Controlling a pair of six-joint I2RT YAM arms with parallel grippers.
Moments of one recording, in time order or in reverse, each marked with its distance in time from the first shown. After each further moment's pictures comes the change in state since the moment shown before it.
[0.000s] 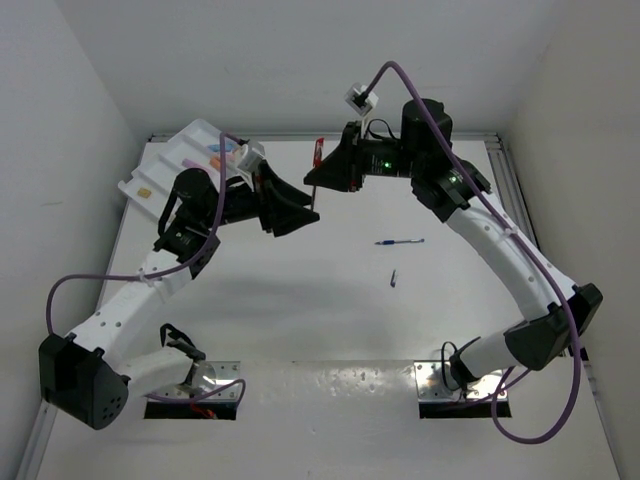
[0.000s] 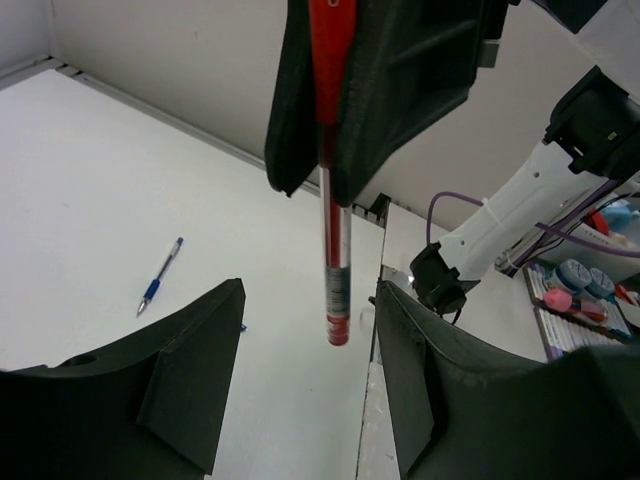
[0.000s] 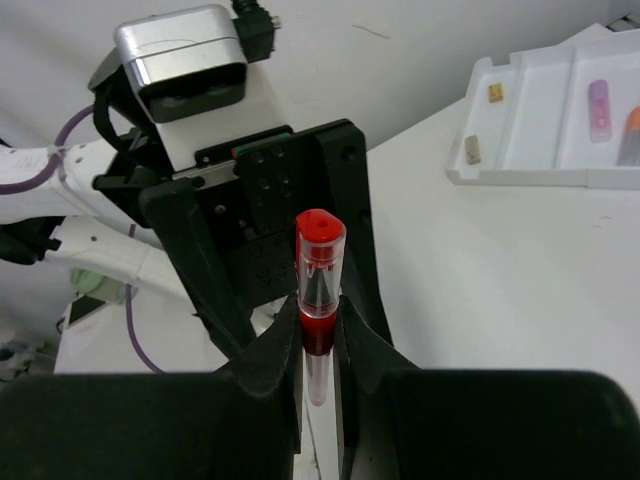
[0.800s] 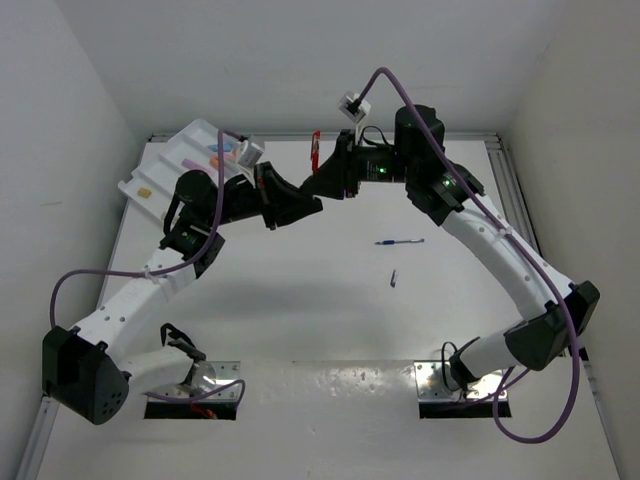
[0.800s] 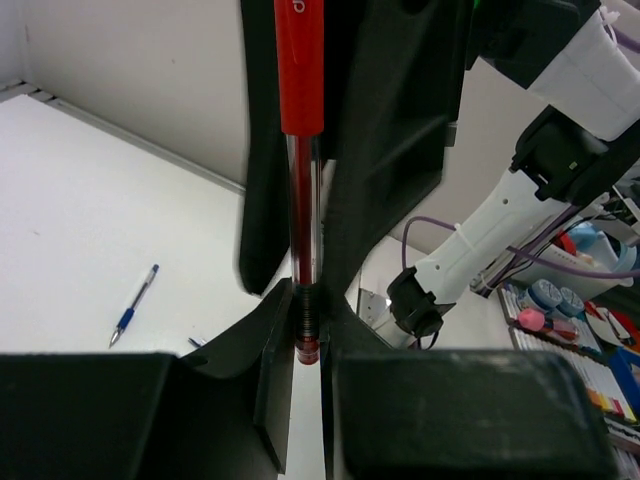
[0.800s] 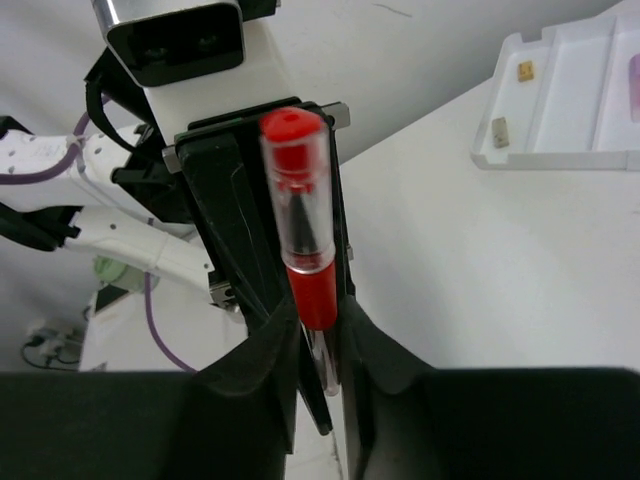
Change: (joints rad) left arm -0.026 0.029 -0.006 0.135 -0.017 -0.113; right arm 0.024 0.000 -0.038 0.027 -0.021 0.039
